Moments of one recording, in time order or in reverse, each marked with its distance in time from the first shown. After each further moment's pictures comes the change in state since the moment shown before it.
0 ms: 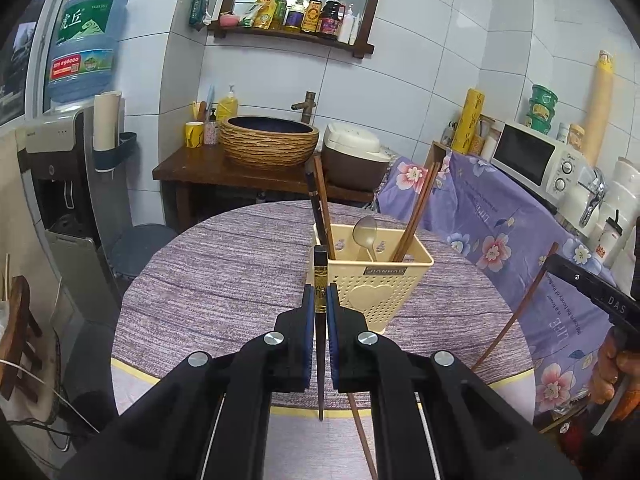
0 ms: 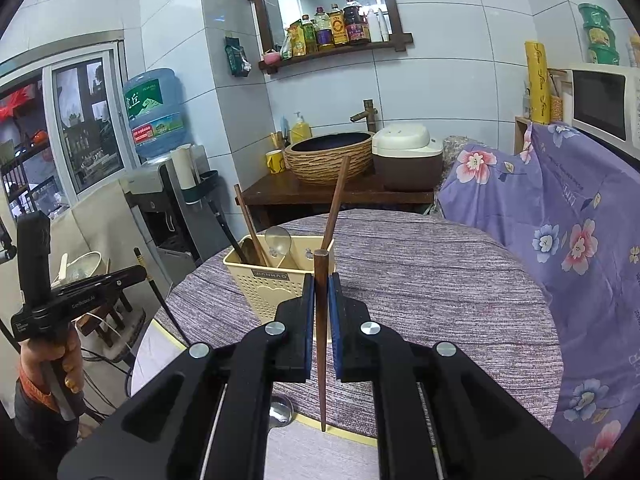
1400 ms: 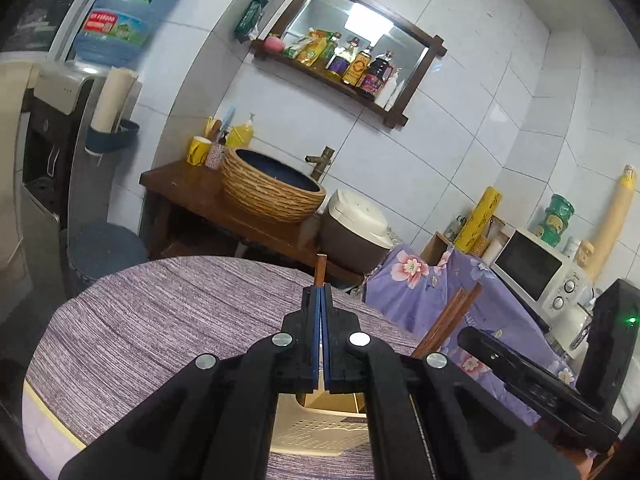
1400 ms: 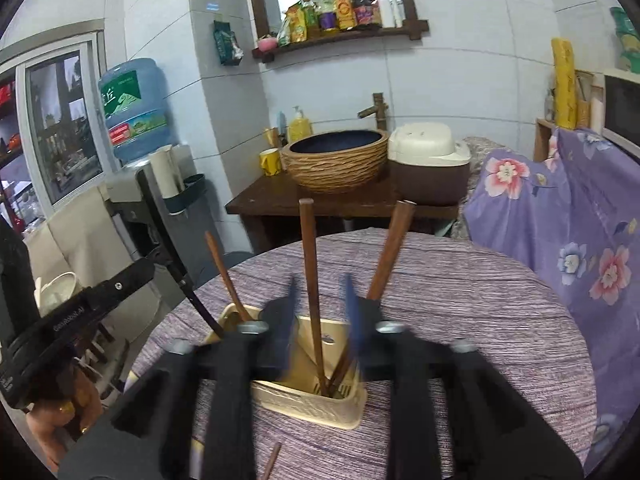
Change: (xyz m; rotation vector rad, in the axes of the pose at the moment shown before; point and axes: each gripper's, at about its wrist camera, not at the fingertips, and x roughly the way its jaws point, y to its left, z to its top) left arm 0.066 0.014 0.046 -0.266 -0.232 -0.064; right arm 0.130 0.028 0.054 0.026 -0.035 -0.031
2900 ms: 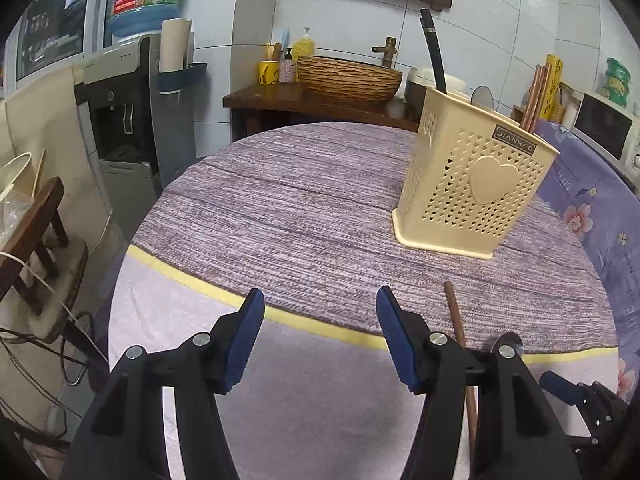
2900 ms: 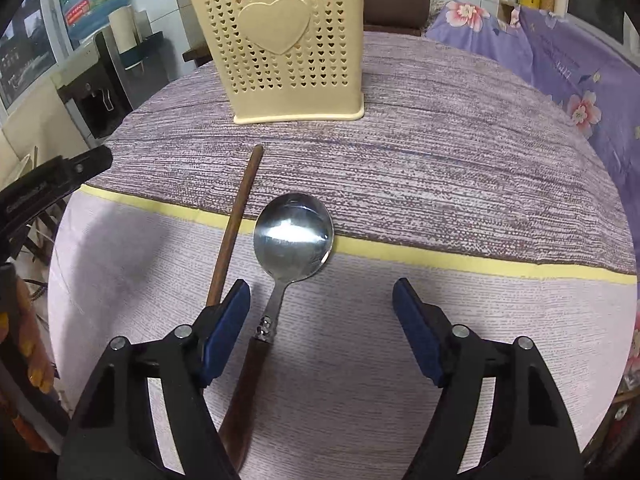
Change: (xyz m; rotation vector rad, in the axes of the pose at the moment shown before) left arm -0.050 0.071 -0.138 0.199 0.315 0.362; right arm -0.015 0.039 -0.251 0.005 0.468 -0.208
